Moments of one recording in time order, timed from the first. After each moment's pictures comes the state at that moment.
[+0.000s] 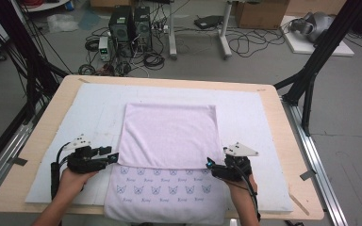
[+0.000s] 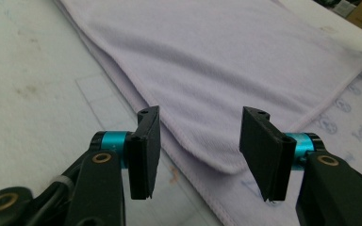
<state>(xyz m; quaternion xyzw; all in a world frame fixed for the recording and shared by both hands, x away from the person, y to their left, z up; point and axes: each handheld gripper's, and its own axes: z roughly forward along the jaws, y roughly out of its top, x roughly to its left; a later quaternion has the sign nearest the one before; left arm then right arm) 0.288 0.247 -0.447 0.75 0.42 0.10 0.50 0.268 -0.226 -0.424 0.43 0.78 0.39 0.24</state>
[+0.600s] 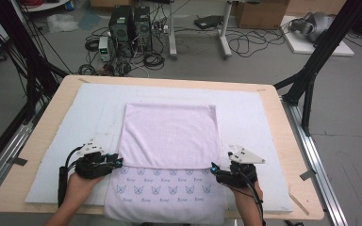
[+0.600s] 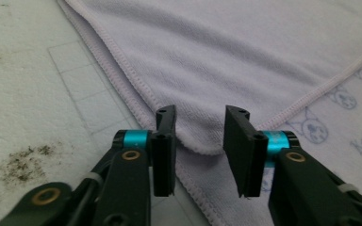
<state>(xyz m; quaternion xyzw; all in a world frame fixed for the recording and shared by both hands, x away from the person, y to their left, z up) 0.282 0.222 -0.452 0.78 0.43 0.12 0.45 0.251 -0.237 -0.424 0.43 0.77 0.39 0.24</state>
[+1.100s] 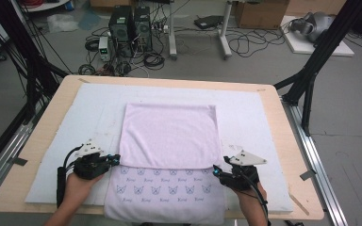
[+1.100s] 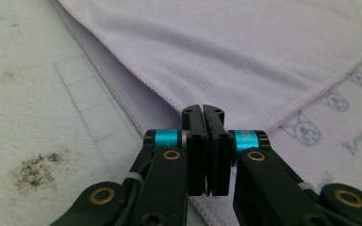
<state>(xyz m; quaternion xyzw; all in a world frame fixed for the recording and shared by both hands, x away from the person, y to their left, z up) 0.277 0.225 -0.445 0.77 0.42 0.13 0.46 0.248 -0.241 -0.424 0.40 0.80 0.39 0.21</state>
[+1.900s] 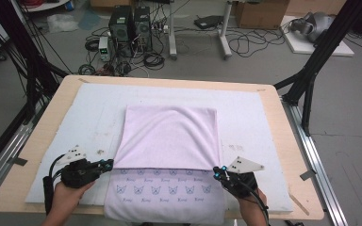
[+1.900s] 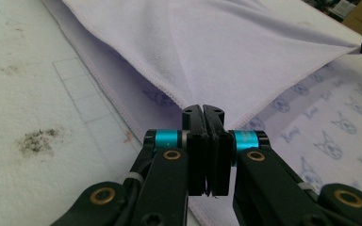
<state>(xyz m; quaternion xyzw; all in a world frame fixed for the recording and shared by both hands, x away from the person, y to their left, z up) 0.242 0.244 -0.429 0.74 0.42 0.11 0.51 0.230 -0.236 -0.422 0.35 0.82 0.40 0.19</state>
